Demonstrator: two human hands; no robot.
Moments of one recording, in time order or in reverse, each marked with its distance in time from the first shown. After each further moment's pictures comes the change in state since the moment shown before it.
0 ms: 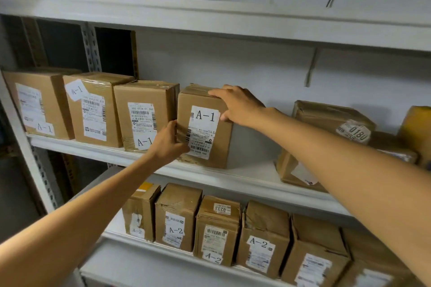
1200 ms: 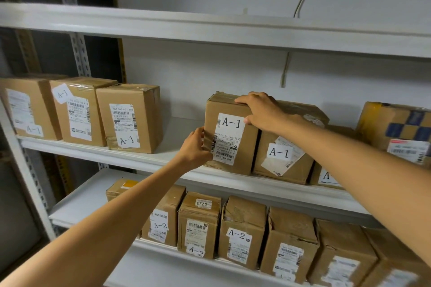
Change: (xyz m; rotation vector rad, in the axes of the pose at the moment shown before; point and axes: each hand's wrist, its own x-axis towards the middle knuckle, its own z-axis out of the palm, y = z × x) left_hand -0.028 0.067 0.098 0.002 -0.126 0.007; right_hand -0.089 0.075 -0.033 0.014 0.028 0.172
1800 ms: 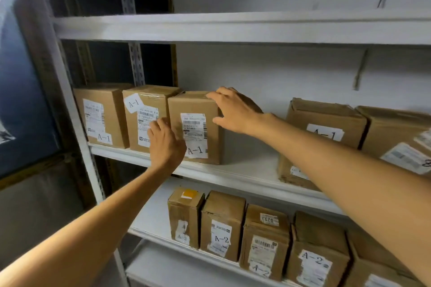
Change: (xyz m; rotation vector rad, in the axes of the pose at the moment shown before) left_hand 0.003 -0.120 -0.190 0.428 0.665 -0.029; right_hand 0.111 -0.203 0.065 -0.013 0.089 -0.291
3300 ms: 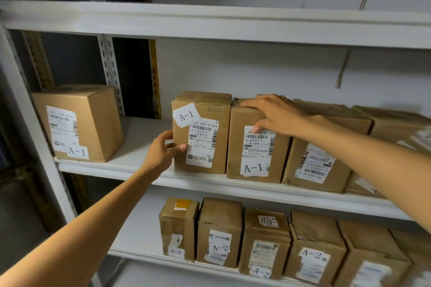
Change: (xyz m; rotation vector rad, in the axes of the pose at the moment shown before) left_hand 0.054 -0.059 0.039 -0.679 -0.546 -0.124; right_hand -0.020 0.046 -0.016 -0.033 -0.210 0.274
